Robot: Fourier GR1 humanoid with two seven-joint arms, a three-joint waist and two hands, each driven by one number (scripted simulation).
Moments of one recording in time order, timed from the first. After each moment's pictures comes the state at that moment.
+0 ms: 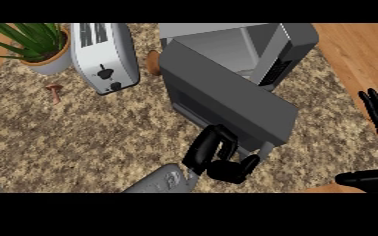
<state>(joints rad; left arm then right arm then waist) -0.55 0.00 -0.95 -1.05 0.31 0.49 -0.21 0.02 -0.38 -0.27 -1.47 -0.14 0.47 -0.66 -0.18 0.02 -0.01</state>
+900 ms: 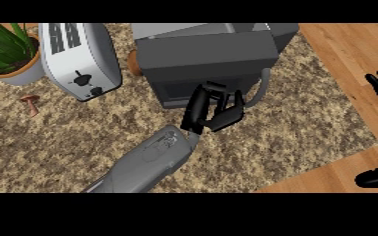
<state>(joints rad) -0.76 0.00 -0.80 -0.93 0.61 0.61 -0.35 -0.05 -0.48 -0.24 -1.58 -0.30 0.55 -0.52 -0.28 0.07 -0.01</state>
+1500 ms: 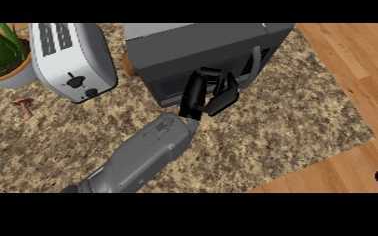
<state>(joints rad) -0.83 0.00 -0.75 -0.85 0.75 0.59 -0.45 -0.11 -0.55 -0.27 -1.58 -0.37 0.59 -0.46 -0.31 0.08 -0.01</state>
